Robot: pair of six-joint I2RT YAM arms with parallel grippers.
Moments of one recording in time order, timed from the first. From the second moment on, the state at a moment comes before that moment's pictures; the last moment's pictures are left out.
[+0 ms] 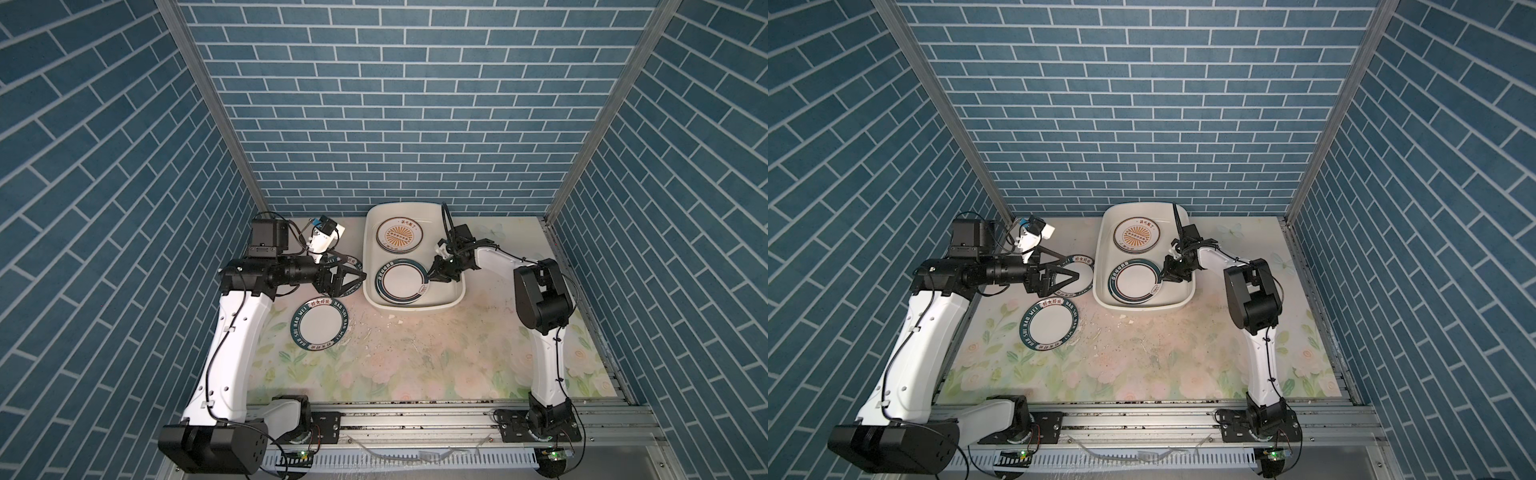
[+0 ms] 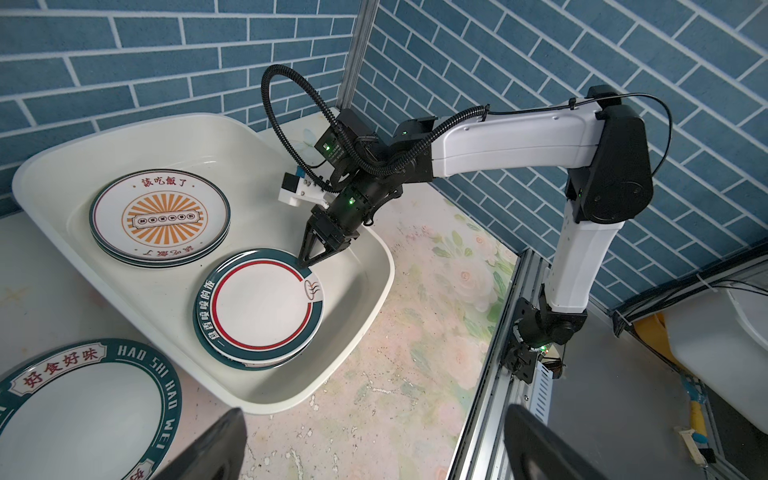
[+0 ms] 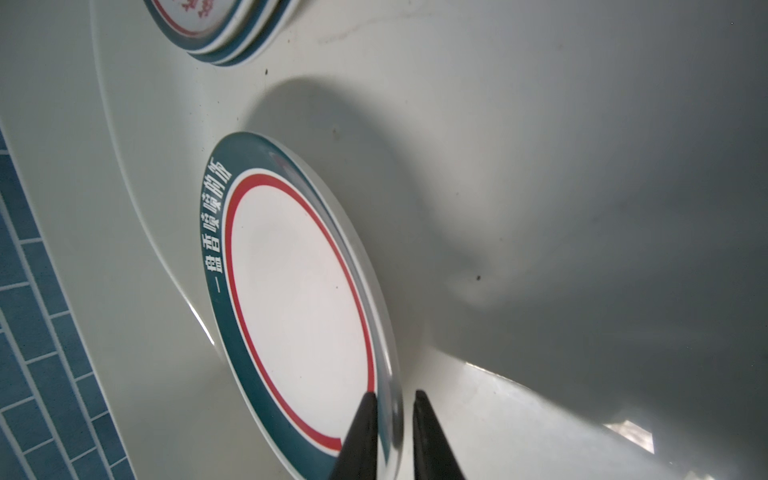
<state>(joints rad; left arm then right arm) -0.04 1.19 1.41 -1.03 0.96 0.32 0.42 2.18 1.61 -0.58 -0.58 0.45</state>
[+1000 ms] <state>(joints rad) 0.06 1.20 1.32 -0.85 0.54 0.08 0.41 1.89 1.53 -0.48 -0.42 0.45</state>
